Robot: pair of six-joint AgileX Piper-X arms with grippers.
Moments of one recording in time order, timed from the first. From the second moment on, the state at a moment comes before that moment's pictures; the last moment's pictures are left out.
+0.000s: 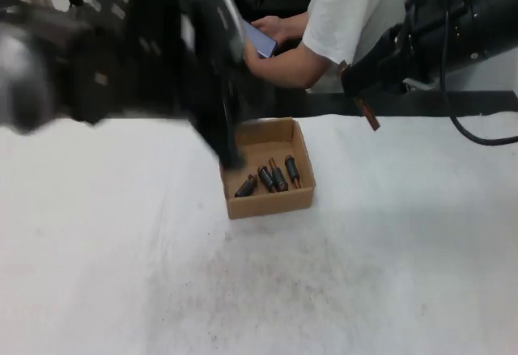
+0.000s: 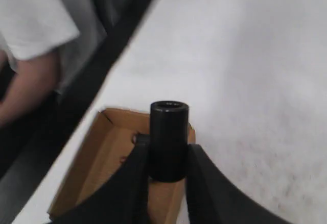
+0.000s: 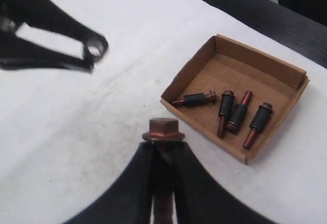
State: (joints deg) left arm -25.1 80.1 -60.0 13.6 26.7 26.2; right arm 15.4 82.2 -74.3 45.2 -35.0 -13.3
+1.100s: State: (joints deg) left arm -23.6 77.8 -31.4 -36.0 35.8 -24.4; right arm 15.6 81.4 -59.5 -32.1 -53.0 39.5
